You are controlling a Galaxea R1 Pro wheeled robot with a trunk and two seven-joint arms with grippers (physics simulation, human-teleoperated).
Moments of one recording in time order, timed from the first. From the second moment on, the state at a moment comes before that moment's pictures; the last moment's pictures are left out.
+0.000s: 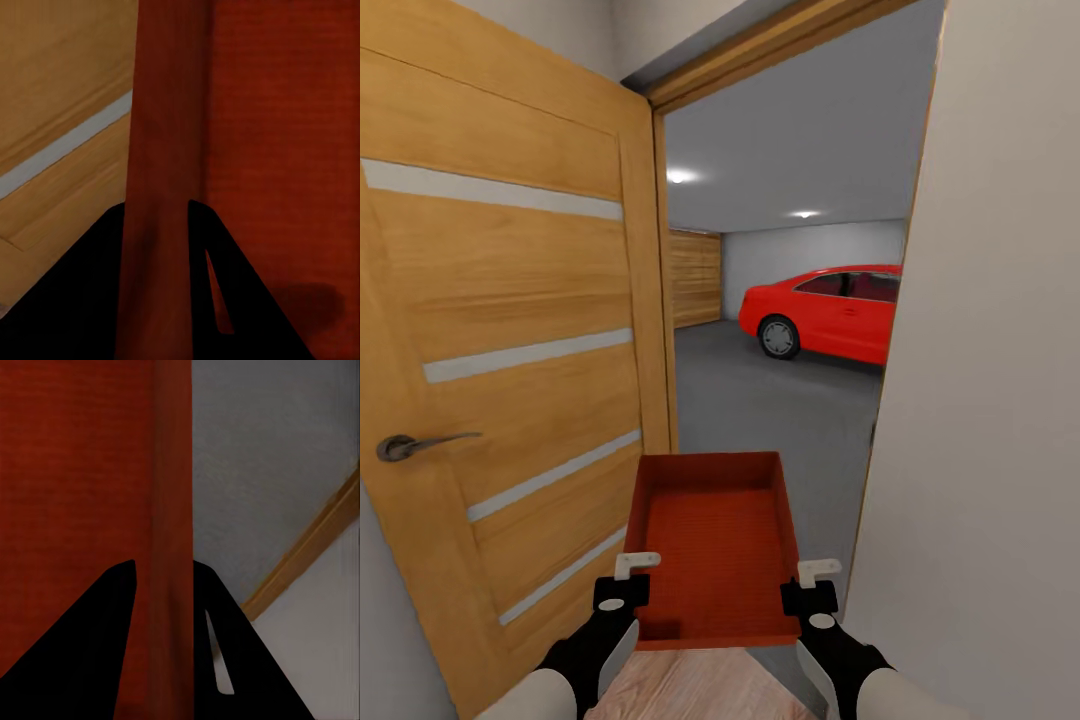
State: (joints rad) left arm -0.58 -0.11 -0.16 -0.39 0.11 0.03 0.33; right arm -0.62 0.13 0.24 -0.23 -0.08 -0.13 -0.29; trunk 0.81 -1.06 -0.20
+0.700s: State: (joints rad) left arm -0.58 -0.11 -0.16 -0.39 0.11 0.03 0.33; right arm -0.62 0.13 0.24 -0.23 -0.08 -0.13 -0.29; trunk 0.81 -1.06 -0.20
